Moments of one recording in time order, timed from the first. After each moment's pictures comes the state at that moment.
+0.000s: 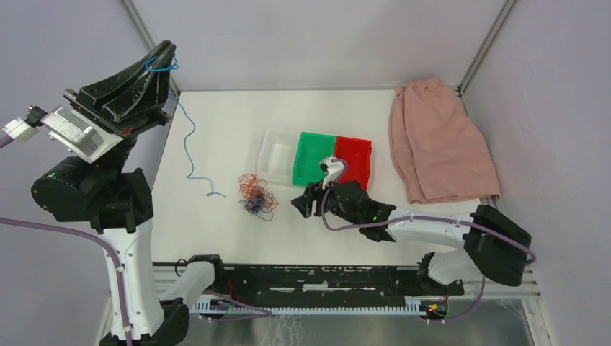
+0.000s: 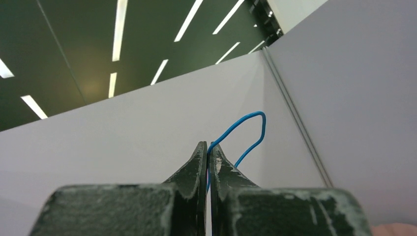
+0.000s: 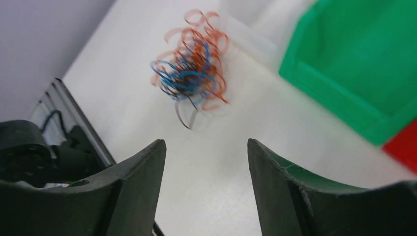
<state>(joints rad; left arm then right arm) 0.04 0.98 1.64 0.44 0.63 -0.20 1.05 1.41 0.57 0.50 0.16 0.57</state>
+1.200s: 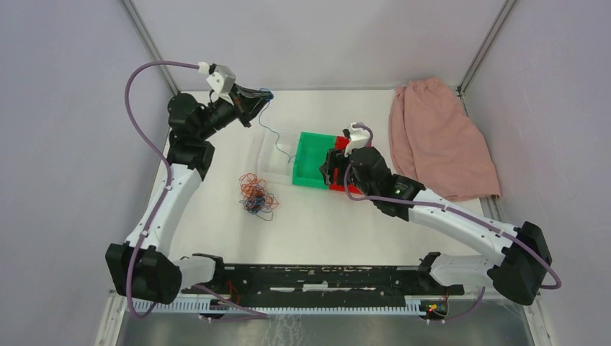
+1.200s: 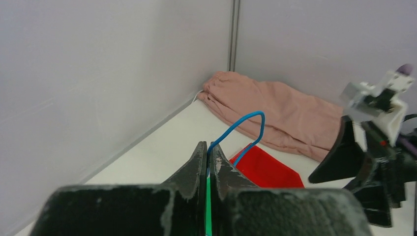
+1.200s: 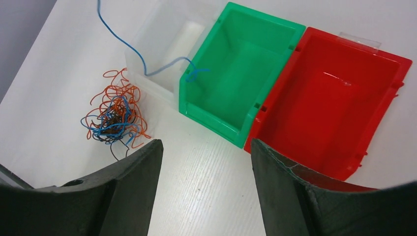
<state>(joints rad) -0.16 1.21 1.14 0.31 0.75 -0.13 0.87 1.23 0.92 -0.12 0.32 0.45</state>
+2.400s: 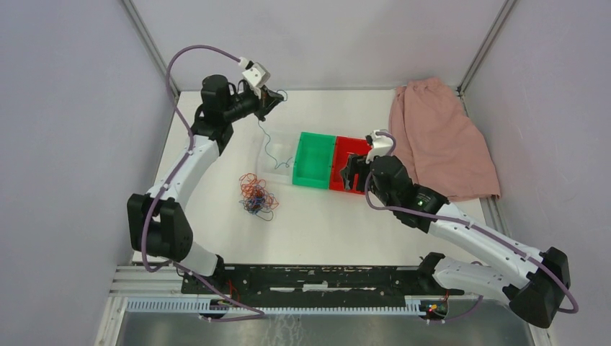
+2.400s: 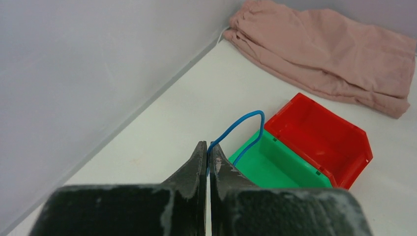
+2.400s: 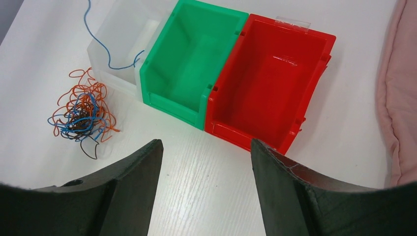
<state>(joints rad) -0.21 1.50 1.30 0.10 0.68 0.20 0.82 1.02 0.82 -0.24 0.38 0.44</state>
